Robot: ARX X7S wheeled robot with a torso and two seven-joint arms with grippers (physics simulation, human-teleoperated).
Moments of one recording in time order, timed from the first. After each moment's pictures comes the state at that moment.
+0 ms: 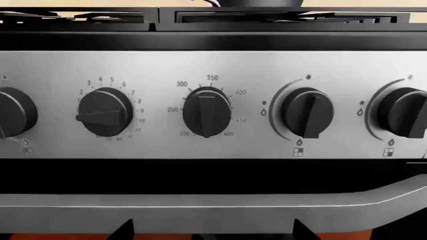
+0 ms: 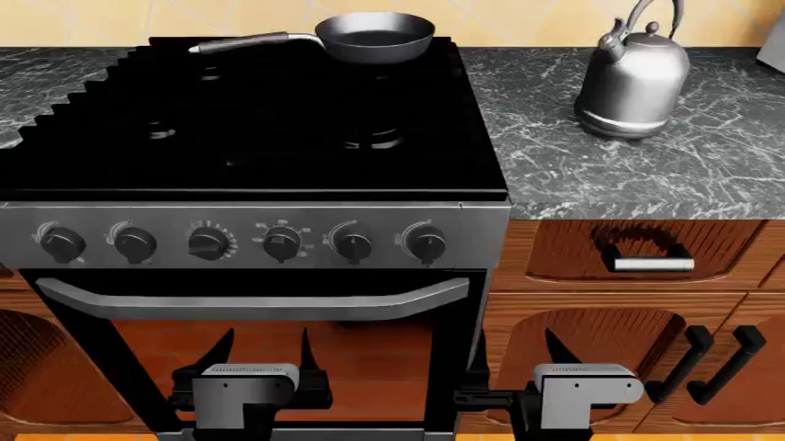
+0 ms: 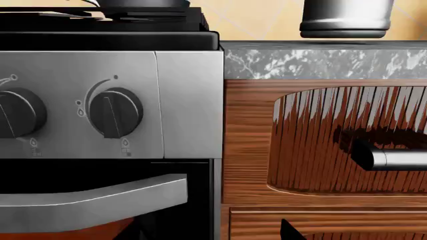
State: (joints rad) left arm 0.00 0.00 0.00 0.00 0.00 0.00 0.00; right arm 0.00 0.00 0.00 0.00 0.00 0.00 0.00
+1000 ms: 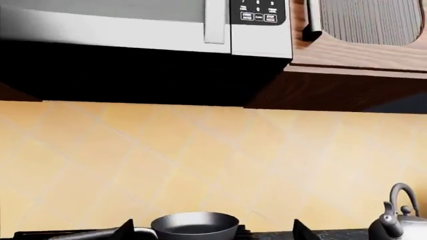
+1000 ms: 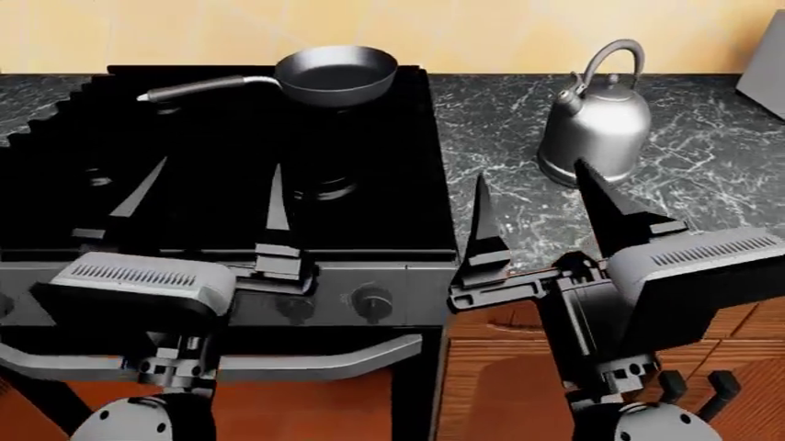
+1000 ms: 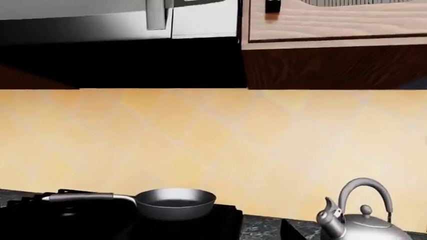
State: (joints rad) left arm -0.23 -0.14 0.08 0.66 -0.18 -0.33 -0.07; right arm 0.27 0.14 -0.10 -0.83 0.20 0.62 0.05
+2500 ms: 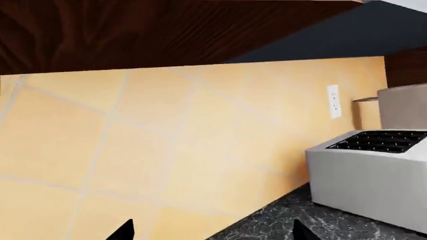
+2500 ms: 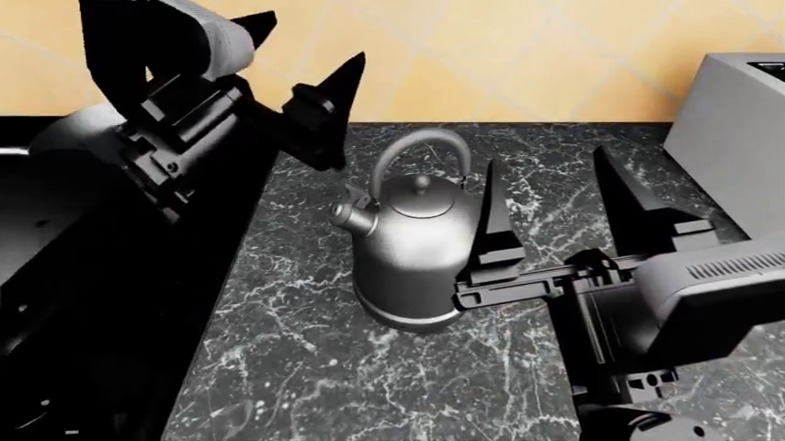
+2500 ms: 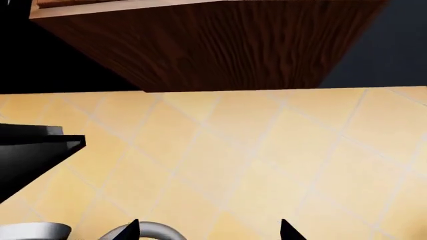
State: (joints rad) left arm -1.00 -0.34 0.11 0.40 -0.67 -0.97 0.18; right arm 0.27 0.18 -0.12 -0.87 0.25 0.57 0.13
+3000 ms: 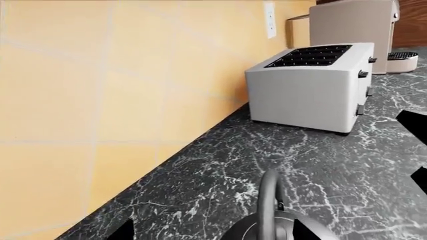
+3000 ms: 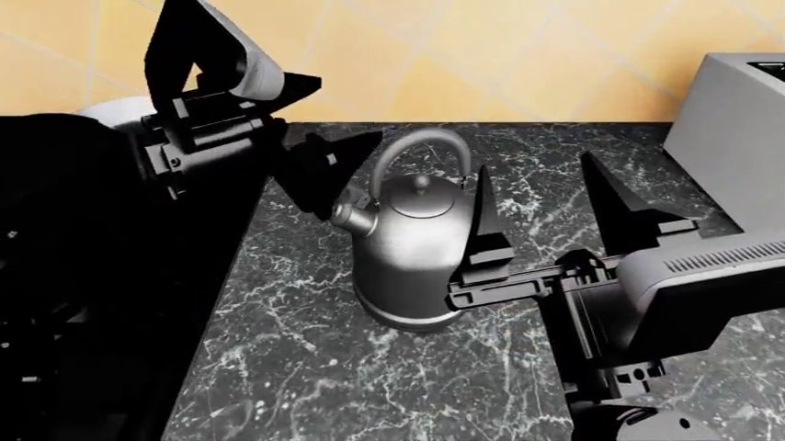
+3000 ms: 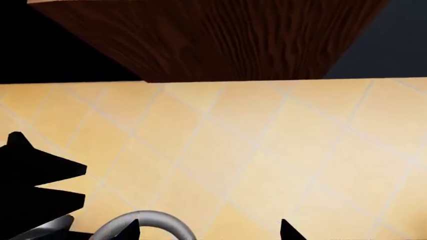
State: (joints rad) left arm -1.16 -0.48 0.30 0.19 -0.73 -1.08 0.47; right arm 0.28 0.20 -0.15 -0.85 0.26 0.58 0.15
